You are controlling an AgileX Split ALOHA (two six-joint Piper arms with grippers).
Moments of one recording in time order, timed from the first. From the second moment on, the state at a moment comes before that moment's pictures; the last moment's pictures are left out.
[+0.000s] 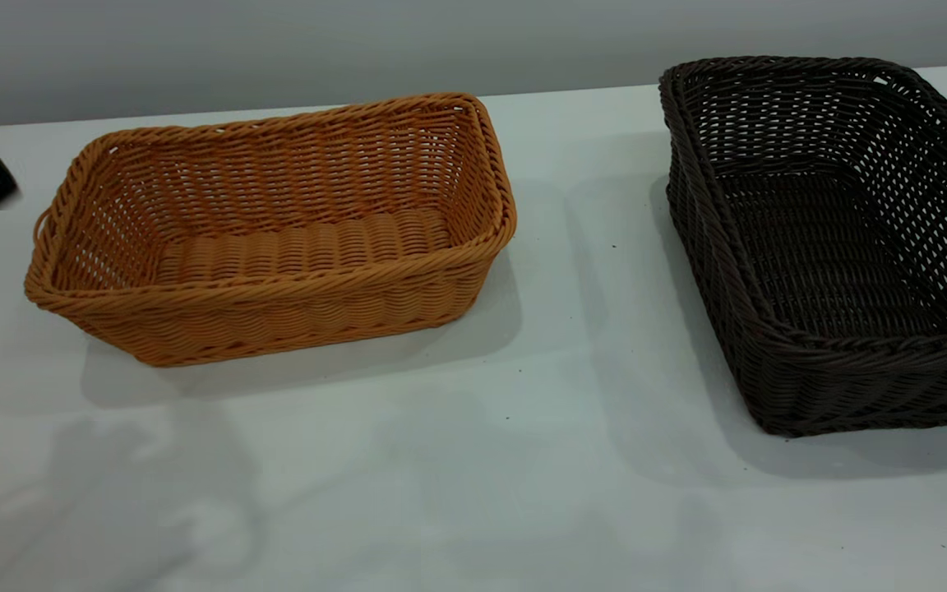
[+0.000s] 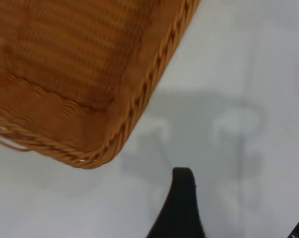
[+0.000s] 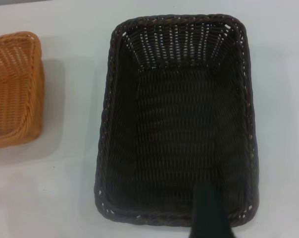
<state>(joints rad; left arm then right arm) -0.26 1.35 -0.93 -0.15 0.94 0.81 -0.26 0.82 -0.80 0.42 0.92 -0.36</state>
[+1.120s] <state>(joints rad) -0.36 1.85 -0.93 -0.13 0.42 1.10 -0.26 0.82 -0.80 0.42 0.91 -0.35</state>
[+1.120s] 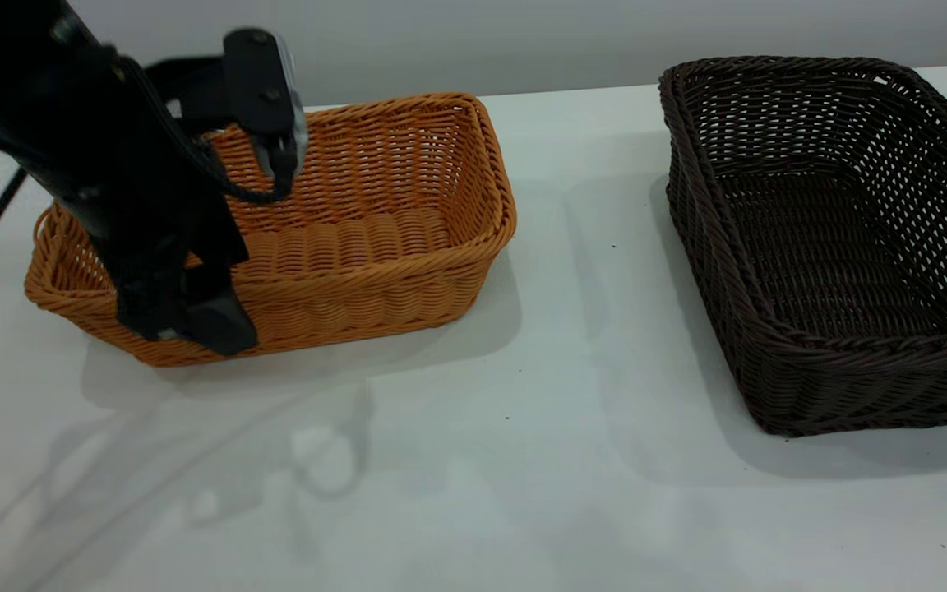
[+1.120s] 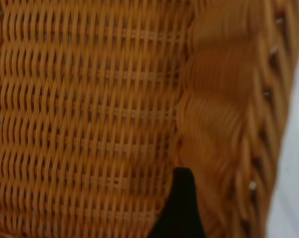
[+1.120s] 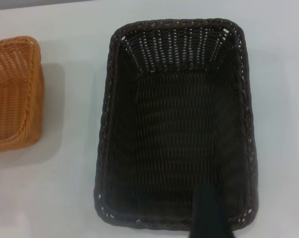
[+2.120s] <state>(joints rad) -0.46 1.96 -0.93 -0.12 0.35 1.25 -0.26 0.82 -0.80 0.44 0.91 -0.35</state>
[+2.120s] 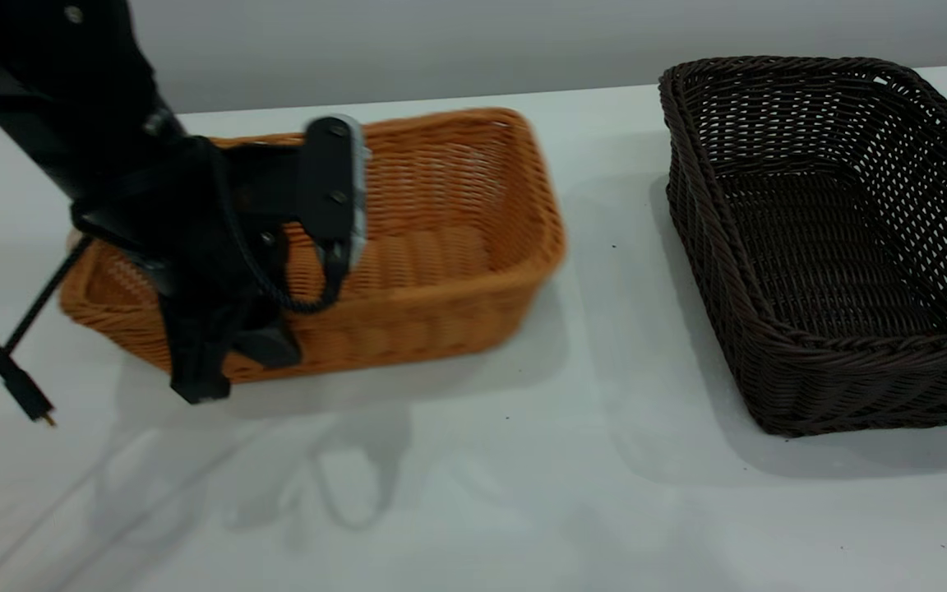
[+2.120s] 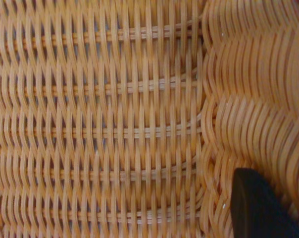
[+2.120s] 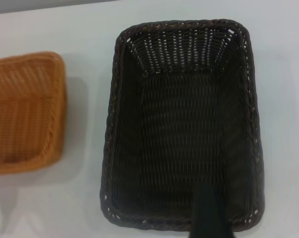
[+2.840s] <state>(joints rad) -0.58 1.96 -0.93 -0.12 0.35 1.19 -0.21 0.82 -0.80 0.43 0.91 -0.36</state>
